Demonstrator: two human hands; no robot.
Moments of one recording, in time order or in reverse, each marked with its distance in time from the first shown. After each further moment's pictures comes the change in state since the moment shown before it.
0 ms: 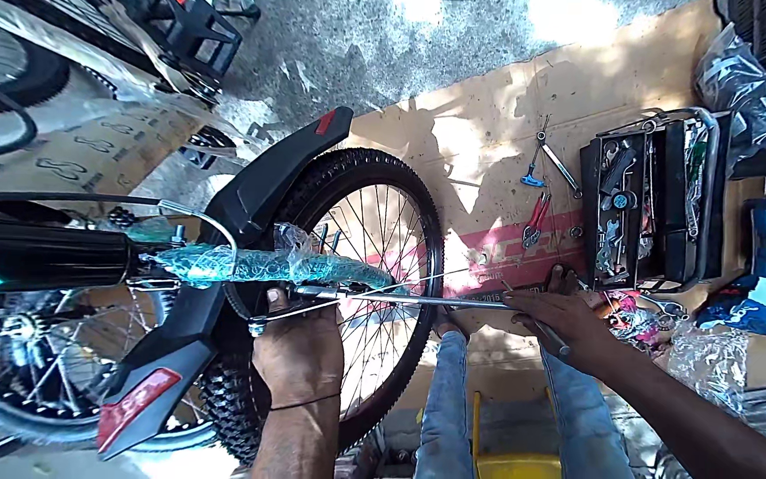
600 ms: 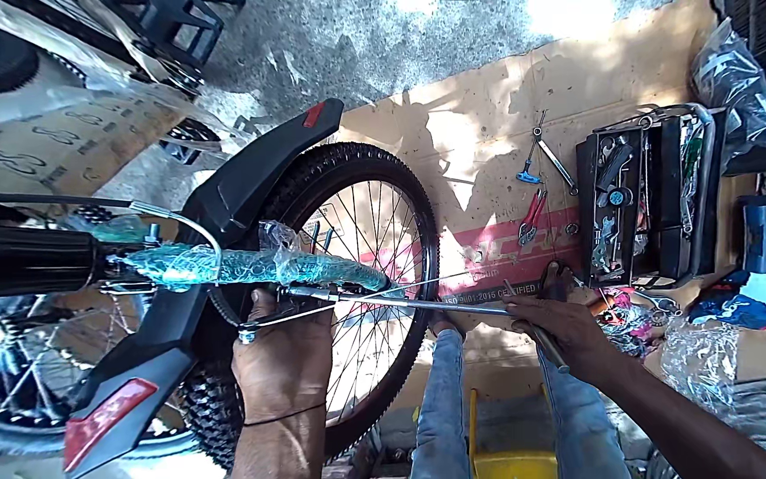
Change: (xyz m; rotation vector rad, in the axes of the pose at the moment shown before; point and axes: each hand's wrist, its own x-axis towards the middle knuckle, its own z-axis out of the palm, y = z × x) left_hand -0.003 0.010 0.003 0.034 -0.008 -0.132; right_hand -0.012 -0.002 0.010 0.142 0.105 -0.005
